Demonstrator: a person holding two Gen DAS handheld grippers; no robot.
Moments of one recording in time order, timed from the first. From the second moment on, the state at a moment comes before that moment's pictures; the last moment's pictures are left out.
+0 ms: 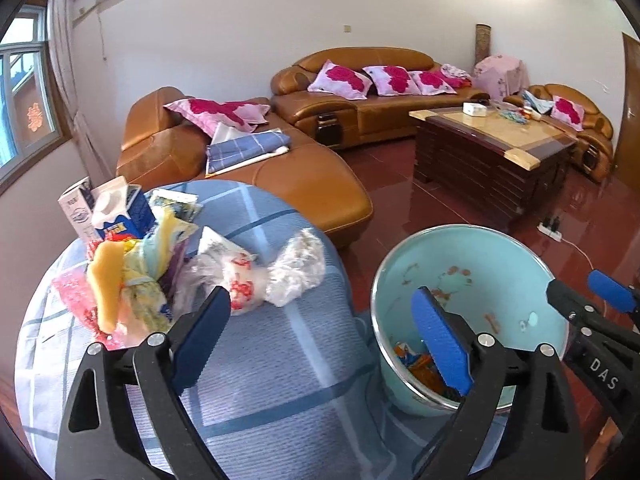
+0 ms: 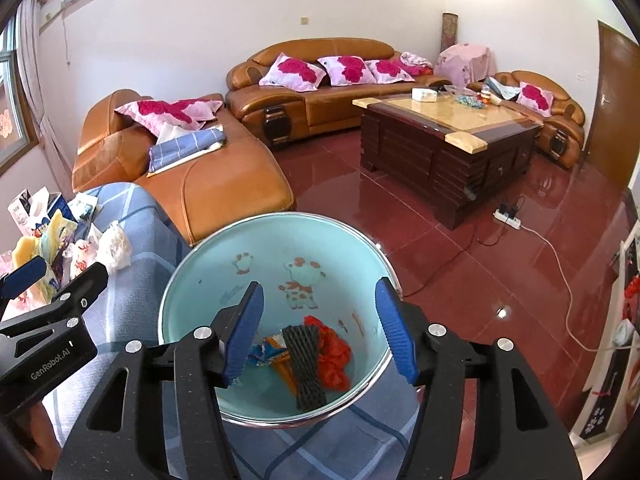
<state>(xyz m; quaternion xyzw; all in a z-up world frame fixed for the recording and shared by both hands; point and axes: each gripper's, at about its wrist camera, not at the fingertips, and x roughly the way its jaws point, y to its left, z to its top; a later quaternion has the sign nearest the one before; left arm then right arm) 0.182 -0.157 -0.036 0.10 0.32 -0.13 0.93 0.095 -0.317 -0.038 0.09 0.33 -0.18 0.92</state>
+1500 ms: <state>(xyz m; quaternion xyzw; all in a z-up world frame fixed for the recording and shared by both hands) 0.180 0.082 -0.040 0.00 0.35 0.08 0.93 0.154 -0.147 -0.023 0.02 0.33 -0.05 0.94</state>
